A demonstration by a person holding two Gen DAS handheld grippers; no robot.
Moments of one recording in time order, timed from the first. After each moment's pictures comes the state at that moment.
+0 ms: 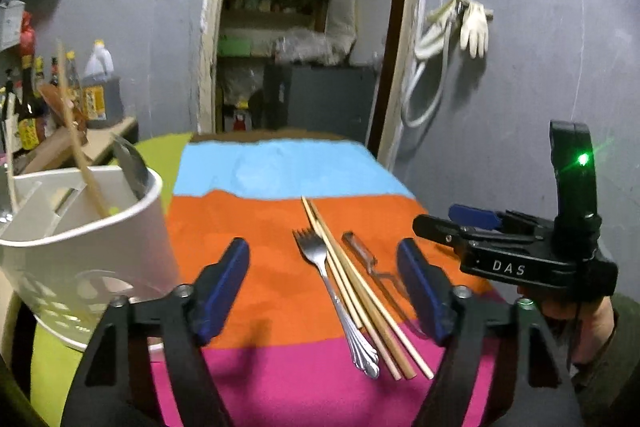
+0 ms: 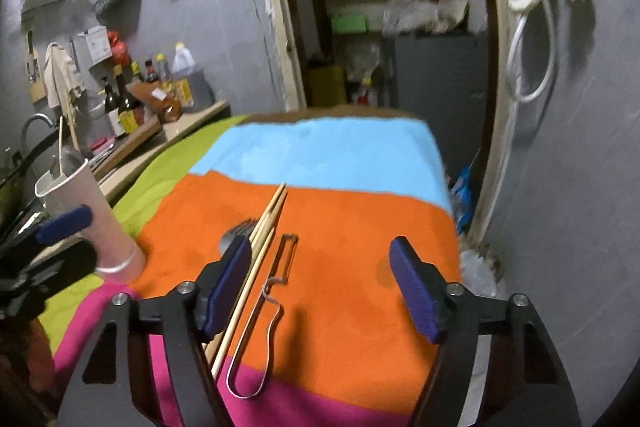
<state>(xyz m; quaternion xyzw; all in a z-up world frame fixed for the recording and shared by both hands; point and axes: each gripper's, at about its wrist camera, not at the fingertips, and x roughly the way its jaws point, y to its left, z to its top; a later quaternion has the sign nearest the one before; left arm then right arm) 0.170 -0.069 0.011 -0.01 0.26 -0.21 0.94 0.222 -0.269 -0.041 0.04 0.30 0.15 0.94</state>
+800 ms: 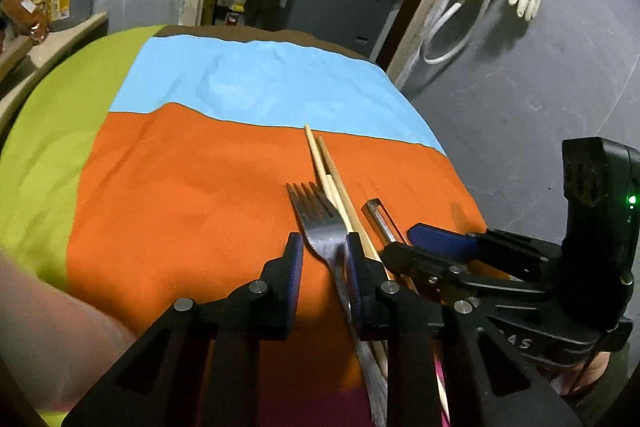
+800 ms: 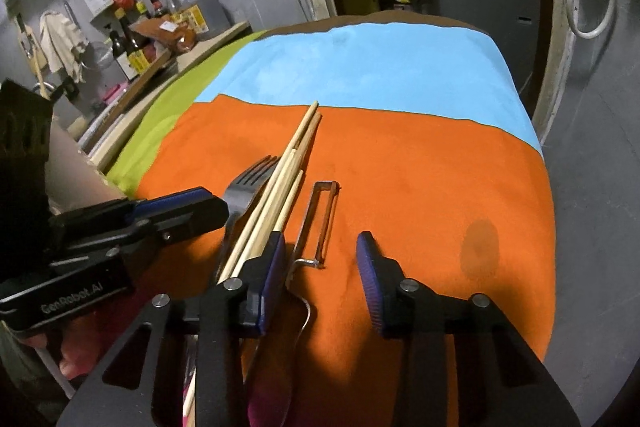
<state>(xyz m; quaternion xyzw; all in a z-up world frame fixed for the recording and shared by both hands) 0.274 -0.078 -0.040 -0.07 0.43 -0.24 0.87 0.280 -0.242 -0.082 0.04 0.44 0.21 0.87</state>
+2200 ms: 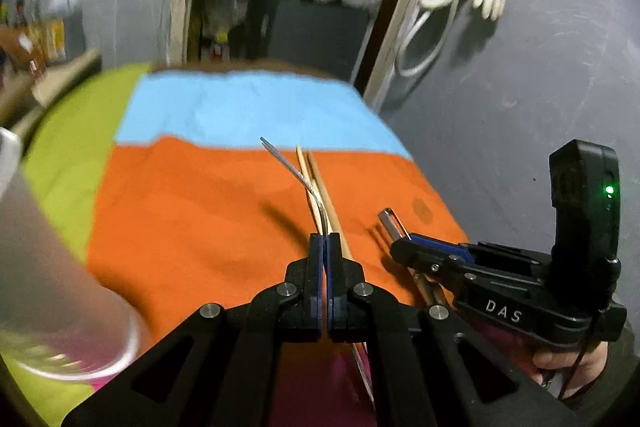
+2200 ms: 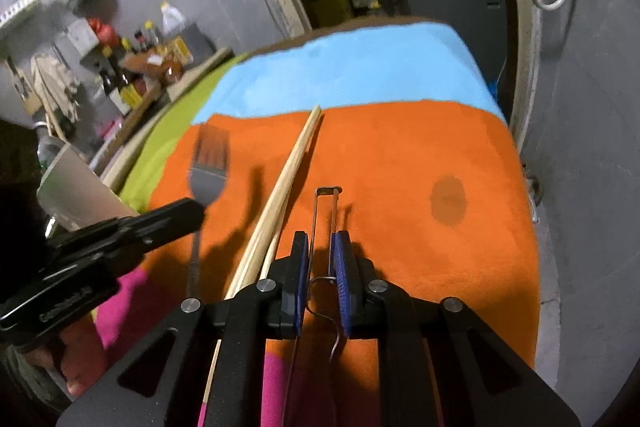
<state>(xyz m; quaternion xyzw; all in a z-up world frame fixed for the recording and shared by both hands) 0.226 -0.083 -0.007 -0.03 0.35 -0.24 0.90 0.245 -0.264 -0.072 0.11 0.41 0.18 0.89</state>
